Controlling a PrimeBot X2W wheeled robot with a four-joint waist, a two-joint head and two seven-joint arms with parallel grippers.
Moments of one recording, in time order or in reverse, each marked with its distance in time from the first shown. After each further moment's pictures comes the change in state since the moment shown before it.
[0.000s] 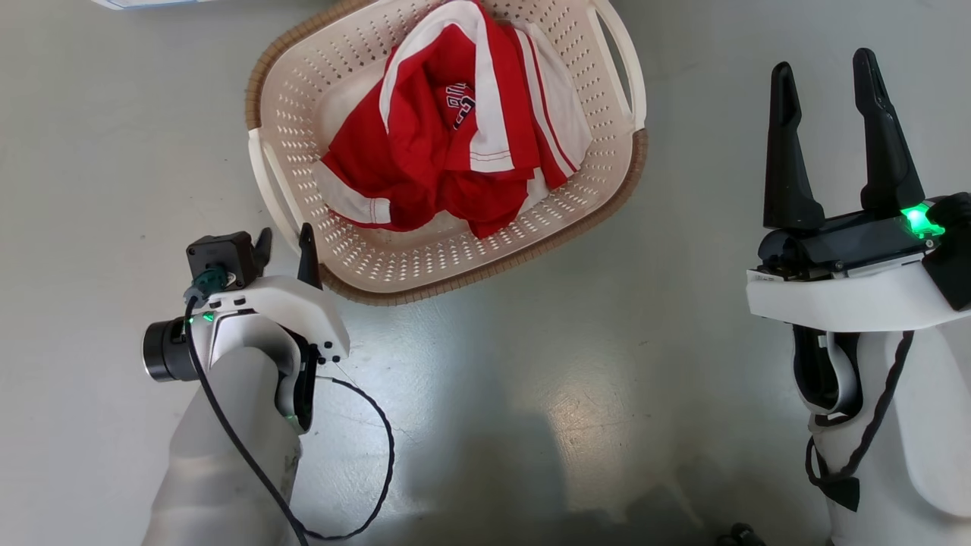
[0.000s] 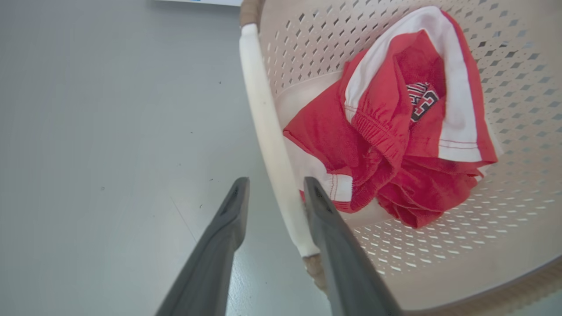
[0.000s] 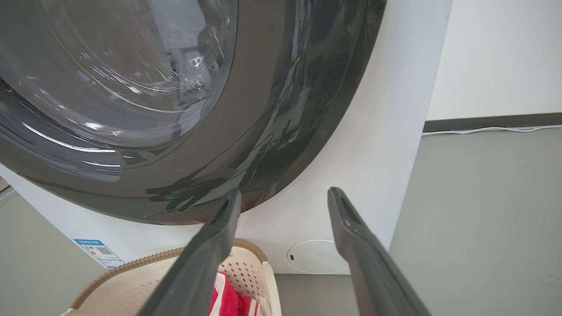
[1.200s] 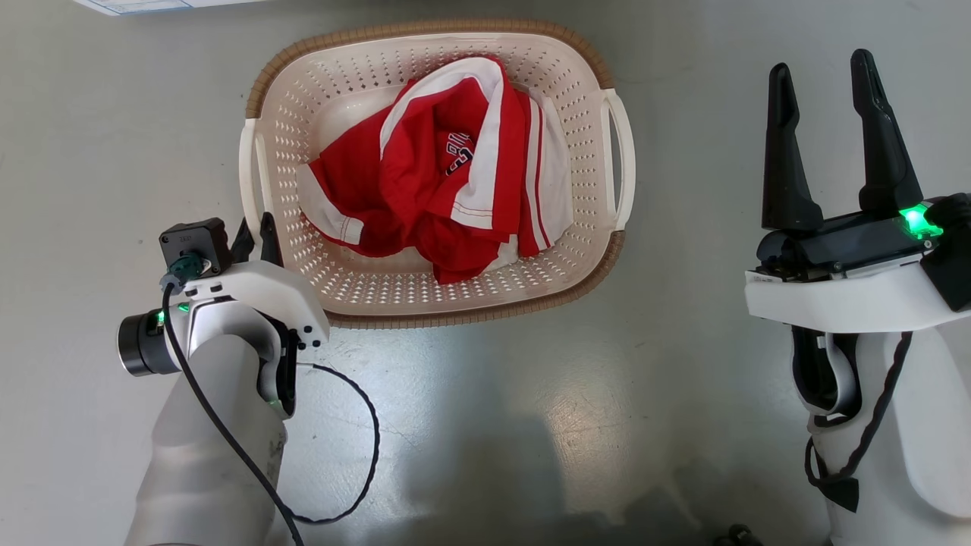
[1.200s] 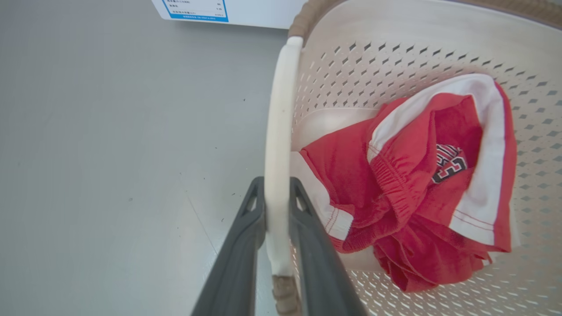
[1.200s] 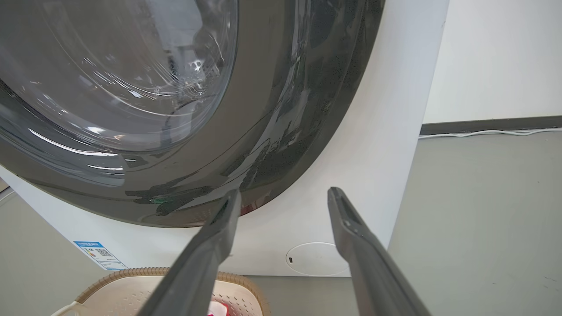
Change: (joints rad) left arm -0.034 0.007 0.091 0.025 0.064 0.016 0.000; right arm 0.001 0.000 0.002 0.000 0.000 0.000 0.000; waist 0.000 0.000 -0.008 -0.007
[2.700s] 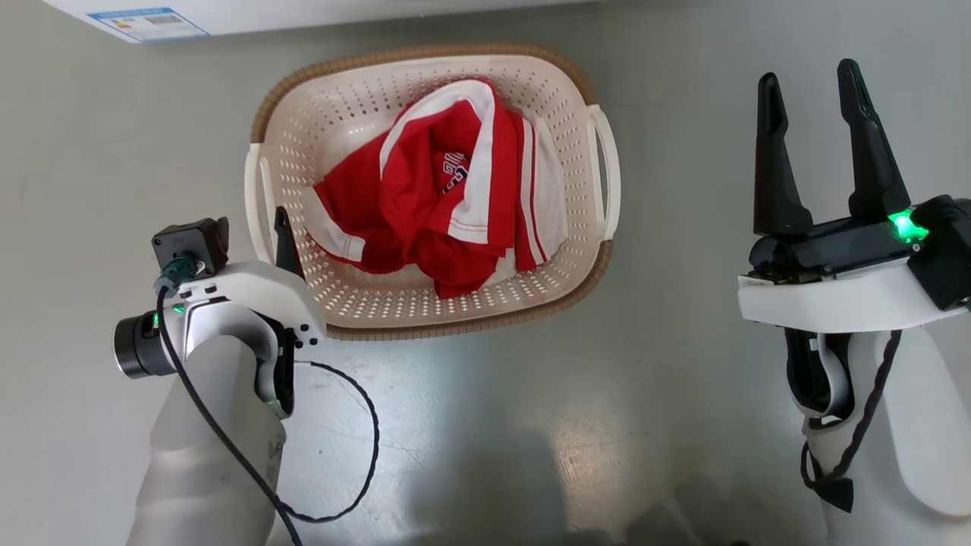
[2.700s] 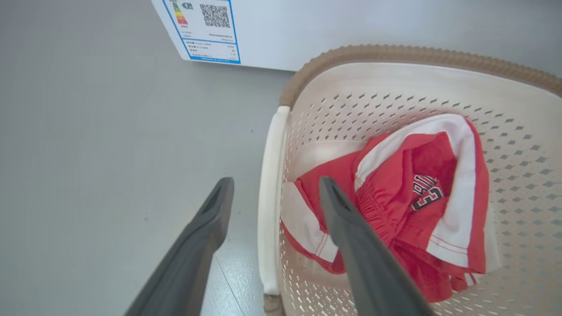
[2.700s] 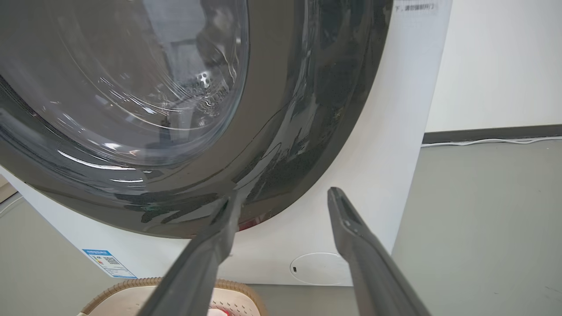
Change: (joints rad) left arm 0.013 -0.009 0.039 -0.028 0.019 -0.001 0.000; right arm 0.000 0.000 0.008 0.030 0.003 0.000 0.000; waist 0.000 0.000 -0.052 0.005
